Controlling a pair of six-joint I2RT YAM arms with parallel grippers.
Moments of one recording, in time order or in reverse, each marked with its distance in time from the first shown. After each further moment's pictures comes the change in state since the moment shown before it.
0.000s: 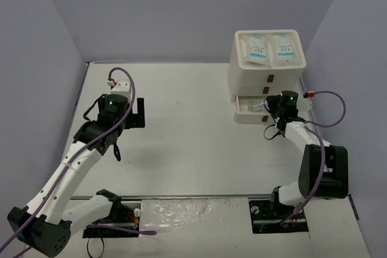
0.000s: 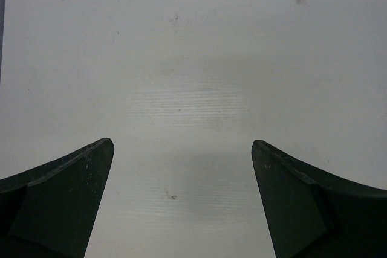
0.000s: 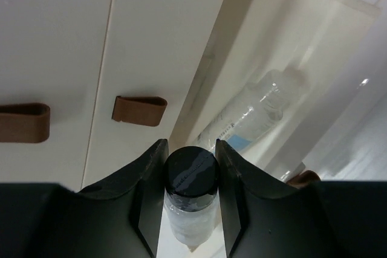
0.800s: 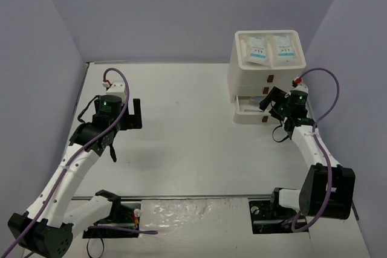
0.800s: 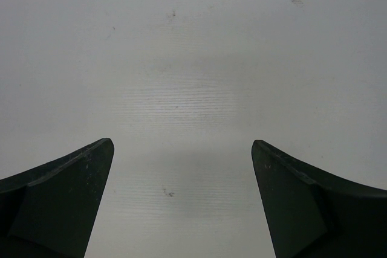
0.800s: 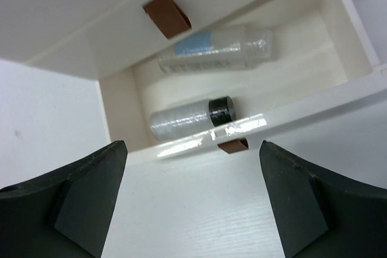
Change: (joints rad) left arm 0.070 -0.023 -0.027 -0.013 0.084 0.005; right arm -0.044 -0.154 0.052 -0.257 -0.273 -0.724
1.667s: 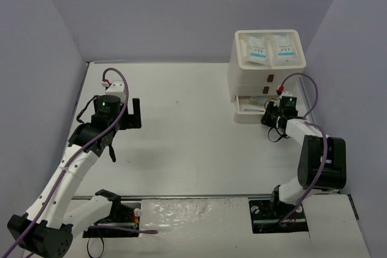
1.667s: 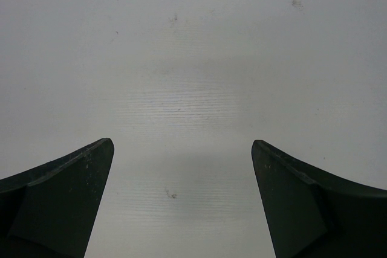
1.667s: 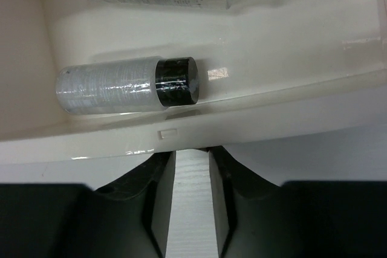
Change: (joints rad) left arm 0.004 -0.013 -0.004 0.008 0.002 0.015; right arm 0.000 0.250 -0.028 0.043 -0.032 -0.215
